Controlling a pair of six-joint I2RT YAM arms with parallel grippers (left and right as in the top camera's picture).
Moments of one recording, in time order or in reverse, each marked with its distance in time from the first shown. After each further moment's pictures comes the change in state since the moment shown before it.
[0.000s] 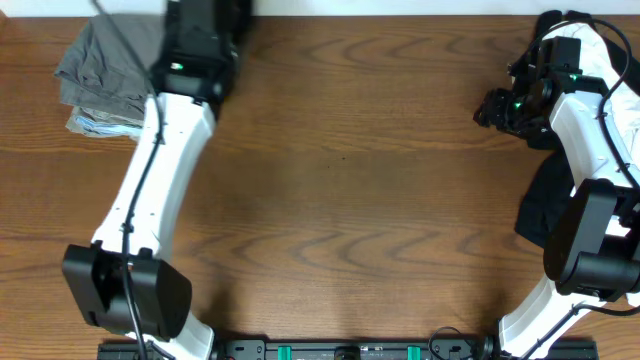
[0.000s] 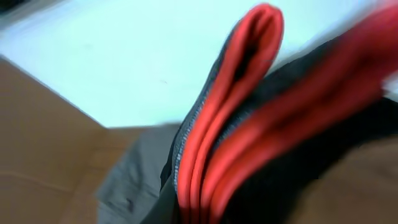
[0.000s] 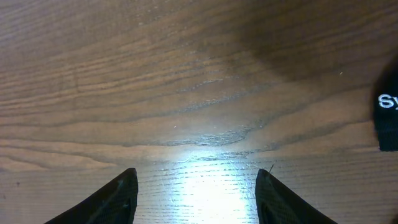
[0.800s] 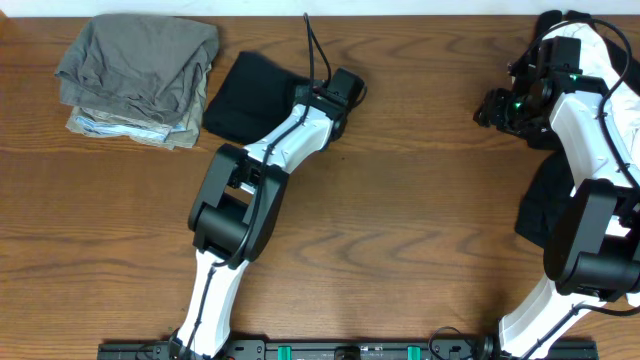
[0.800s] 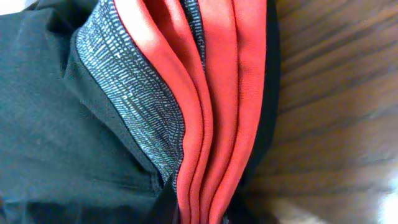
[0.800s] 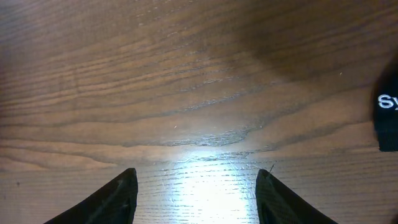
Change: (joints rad) left arm -0.348 0.511 -0.022 -0.307 0.000 -0.027; right arm -0.002 0.000 0.000 0.001 0.000 0.000
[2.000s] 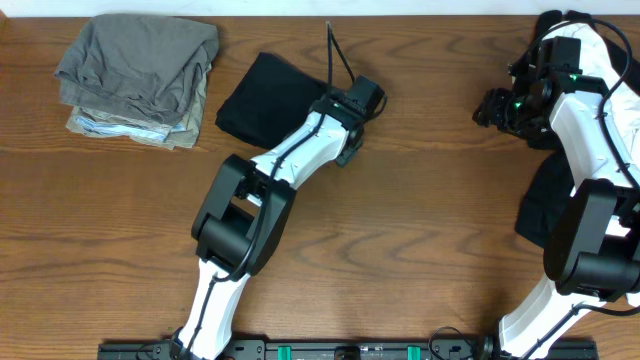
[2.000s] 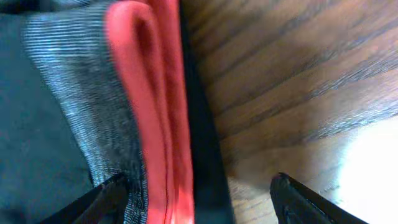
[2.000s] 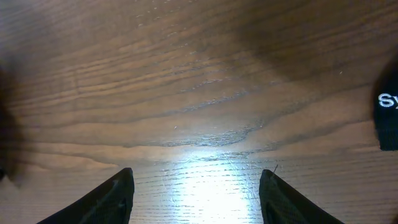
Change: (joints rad) left arm -0.086 -0.040 -0.013 -0.045 0.165 0.031; right arm 0.000 0.000 0.000 0.001 0.000 0.008
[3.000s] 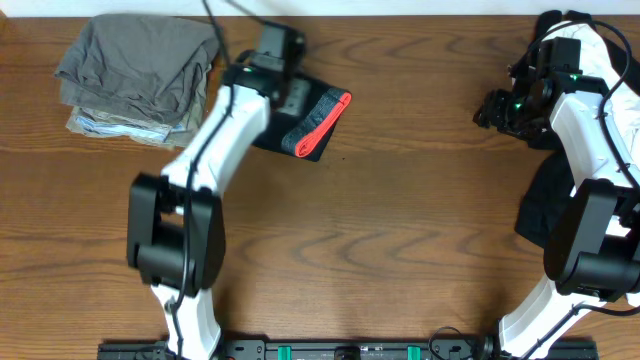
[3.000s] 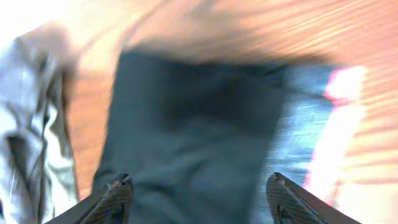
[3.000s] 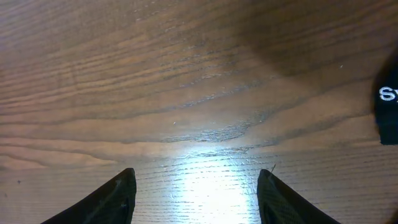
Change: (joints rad) left arm 0.231 -0.246 -0.011 0.075 0.180 -0.064; right arm -0.002 0.000 0.000 -0.012 0.000 0.000
